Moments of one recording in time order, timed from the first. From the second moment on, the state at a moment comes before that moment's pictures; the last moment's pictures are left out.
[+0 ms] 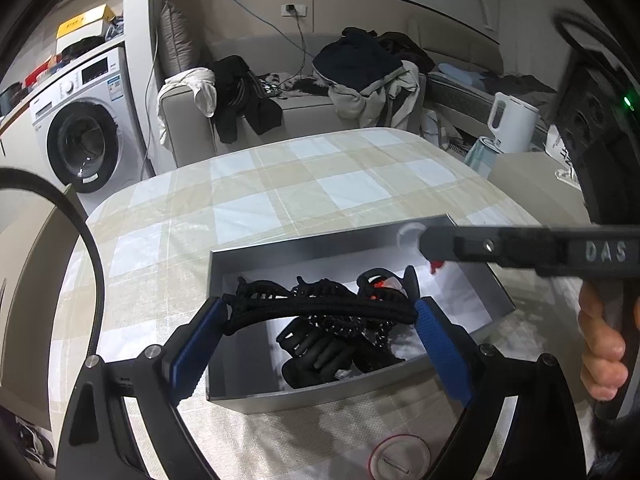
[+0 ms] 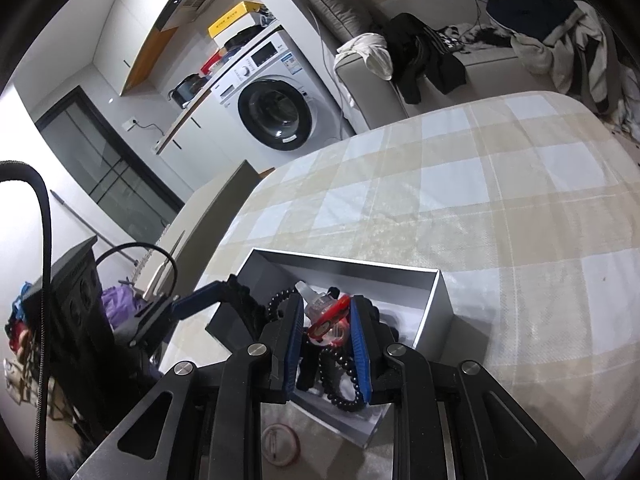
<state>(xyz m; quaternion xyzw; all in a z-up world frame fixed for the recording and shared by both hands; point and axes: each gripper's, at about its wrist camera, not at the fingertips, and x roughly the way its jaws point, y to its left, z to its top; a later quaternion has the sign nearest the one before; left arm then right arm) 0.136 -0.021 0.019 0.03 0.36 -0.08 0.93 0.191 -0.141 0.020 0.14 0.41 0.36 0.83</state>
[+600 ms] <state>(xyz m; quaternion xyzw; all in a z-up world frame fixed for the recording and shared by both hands) 0.138 -0.022 0.013 0.02 0.37 -0.08 0.92 0.189 -0.146 0.025 0.15 0.40 0.35 0.83</state>
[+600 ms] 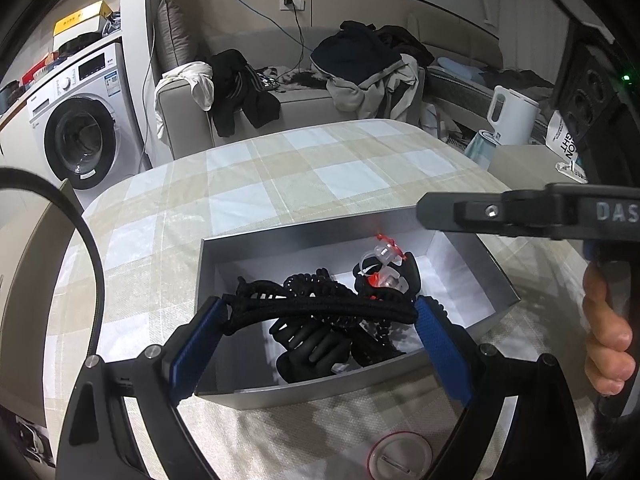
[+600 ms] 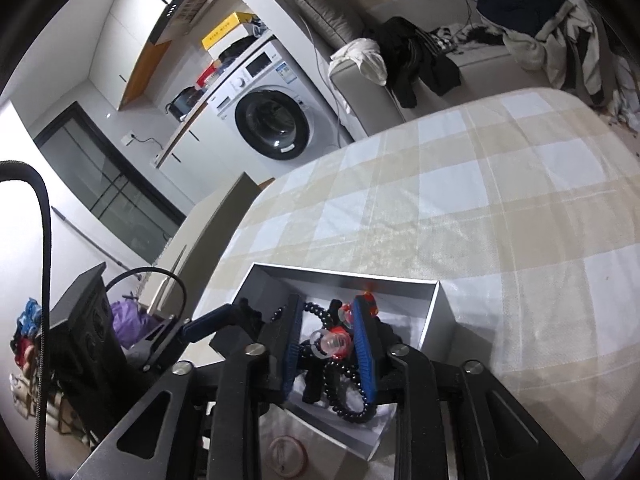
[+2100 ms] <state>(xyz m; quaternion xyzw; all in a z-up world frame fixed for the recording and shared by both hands) 0.040 -0.008 -0.012 -0.02 0.43 -0.05 0.90 0.106 -0.158 -0.012 0.05 0.44 0.33 0.84</state>
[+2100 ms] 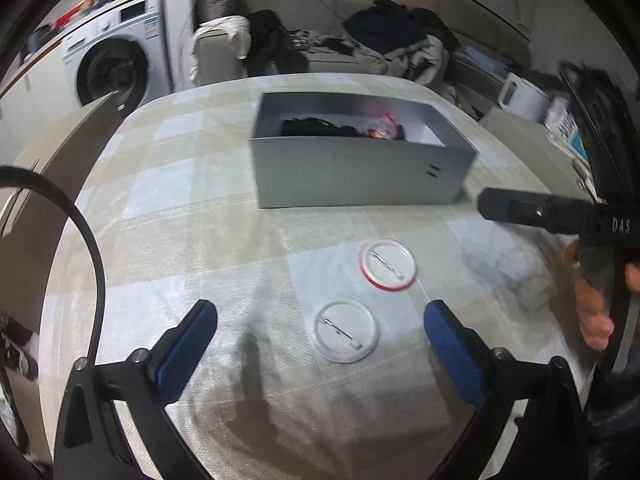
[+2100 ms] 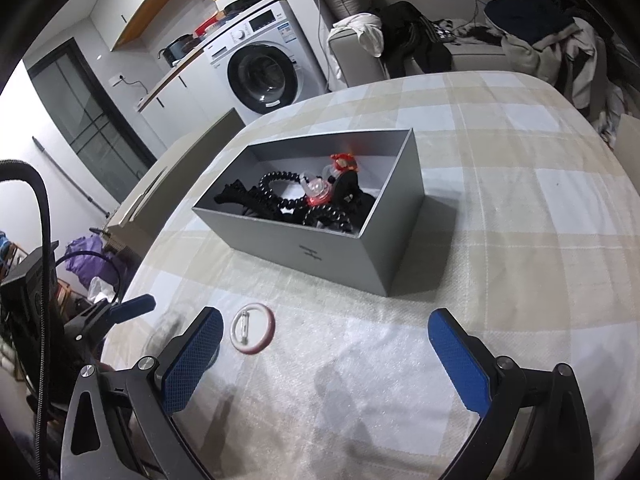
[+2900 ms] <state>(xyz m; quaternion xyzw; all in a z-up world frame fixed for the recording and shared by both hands) 0.037 -0.018 -0.021 0.02 0.44 -0.11 0.89 0.096 -0.141 -0.017 0.01 0.44 0.35 0.83</state>
